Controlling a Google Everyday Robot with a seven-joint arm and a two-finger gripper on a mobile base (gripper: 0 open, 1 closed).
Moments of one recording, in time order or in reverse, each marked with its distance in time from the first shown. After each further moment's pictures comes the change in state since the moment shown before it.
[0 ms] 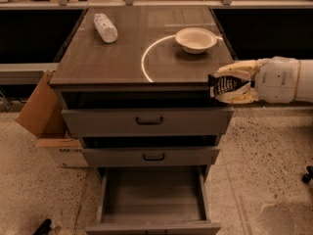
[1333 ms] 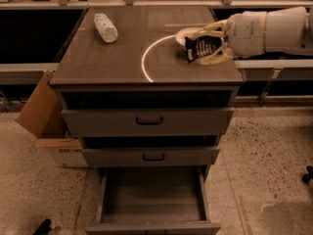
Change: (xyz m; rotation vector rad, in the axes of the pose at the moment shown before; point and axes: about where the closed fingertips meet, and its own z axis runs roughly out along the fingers) arm 0.031 -0.084 0.062 -0.049 0.019 -0.002
